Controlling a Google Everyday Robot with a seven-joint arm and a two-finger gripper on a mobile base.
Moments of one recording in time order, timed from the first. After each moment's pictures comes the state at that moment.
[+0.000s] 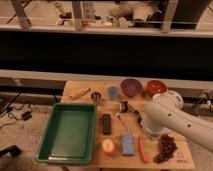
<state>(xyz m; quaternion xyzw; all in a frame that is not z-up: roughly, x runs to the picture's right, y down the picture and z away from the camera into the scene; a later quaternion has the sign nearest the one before) 0.189 0.224 0.666 -0.34 -0.02 0.03 0.94</state>
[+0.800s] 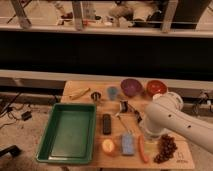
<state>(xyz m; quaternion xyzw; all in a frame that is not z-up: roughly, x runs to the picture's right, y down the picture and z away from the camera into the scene) 0.187 0.228 0.666 -0.34 -0.02 0.02 0.94</state>
